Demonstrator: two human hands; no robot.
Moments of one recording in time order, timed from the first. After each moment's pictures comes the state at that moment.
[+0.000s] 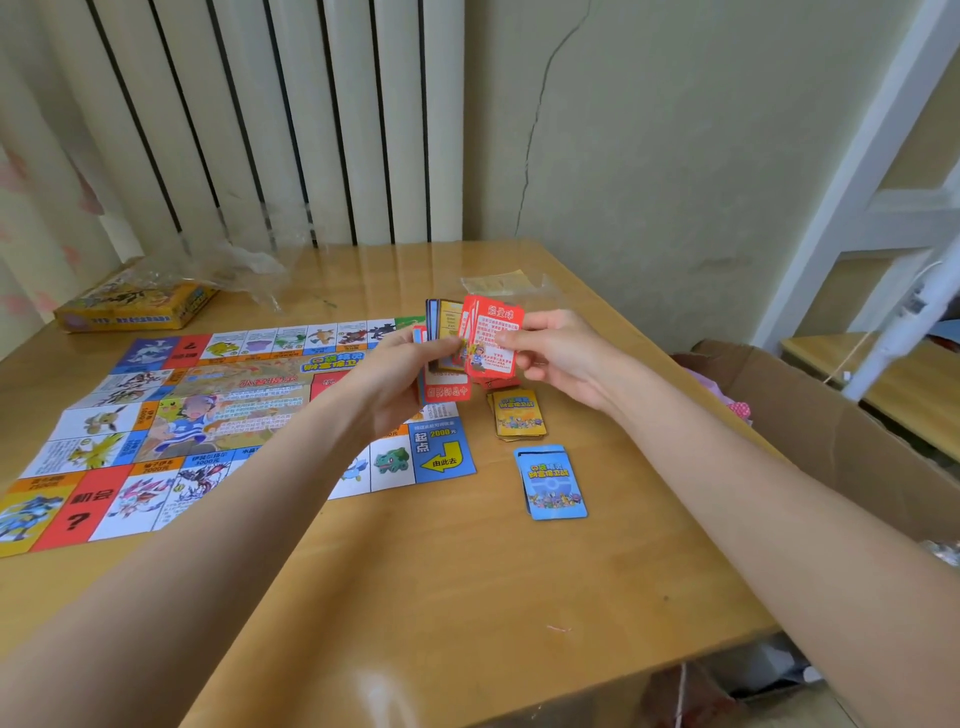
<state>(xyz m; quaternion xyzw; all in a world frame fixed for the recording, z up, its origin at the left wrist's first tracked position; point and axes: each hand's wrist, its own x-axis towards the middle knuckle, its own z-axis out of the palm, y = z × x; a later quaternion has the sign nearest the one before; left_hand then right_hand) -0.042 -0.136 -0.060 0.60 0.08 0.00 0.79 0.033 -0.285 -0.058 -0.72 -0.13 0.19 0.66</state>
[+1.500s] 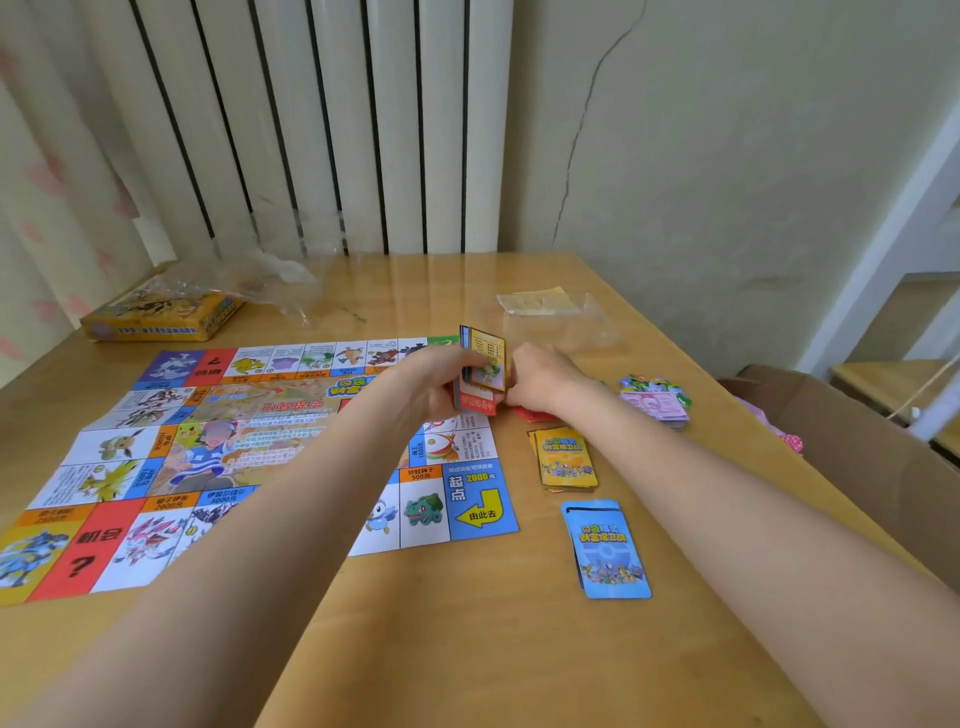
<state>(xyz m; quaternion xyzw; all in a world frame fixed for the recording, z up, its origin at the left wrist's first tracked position) 0.030 -0.110 -0.067 0.62 0.23 -0.09 0.74 0.081 -0.219 -0.077 -0.96 -0.22 0.07 0.13</state>
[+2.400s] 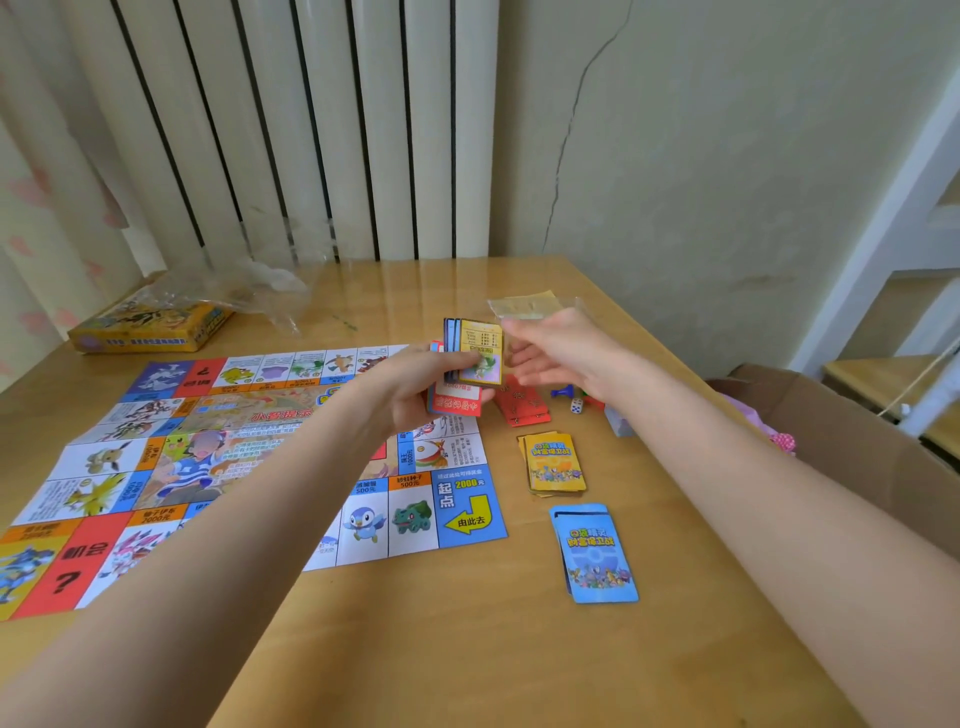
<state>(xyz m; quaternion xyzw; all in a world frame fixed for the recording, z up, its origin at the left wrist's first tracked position) 0.015 -0.105 -0.058 0.62 0.16 -0.07 0.76 0.082 -0.250 -0.045 -0.84 -0.11 0.13 0.52</state>
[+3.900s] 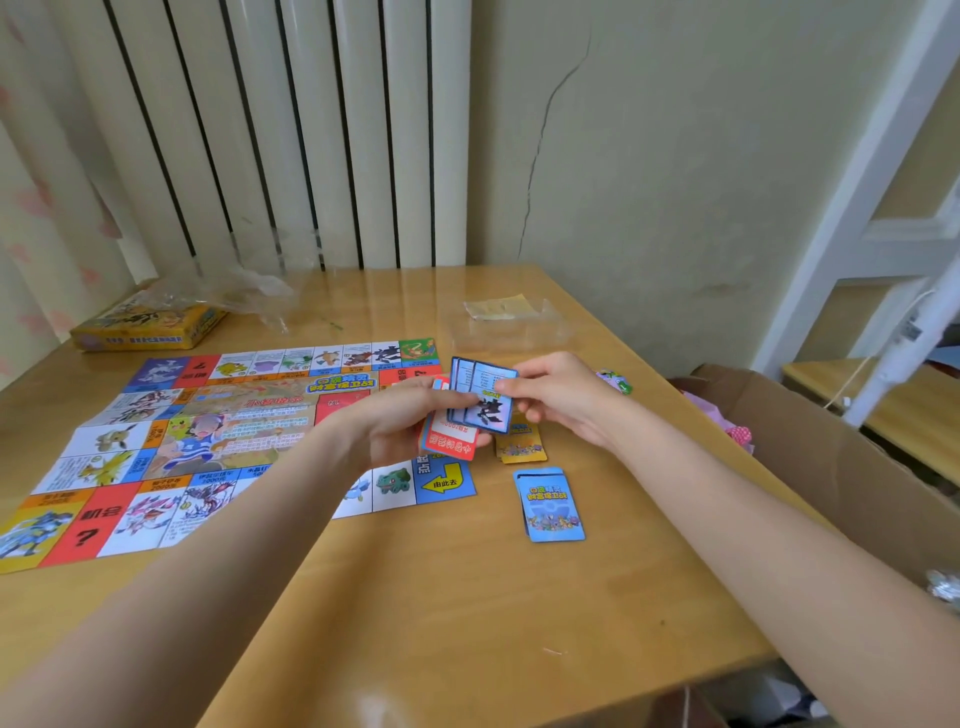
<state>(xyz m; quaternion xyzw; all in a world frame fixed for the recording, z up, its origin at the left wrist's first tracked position) -0.045 -0.130 -0.068 0.64 0.09 -0.15 0.75 0.025 -0.293 -0.066 -0.79 -0.14 0.19 0.57</state>
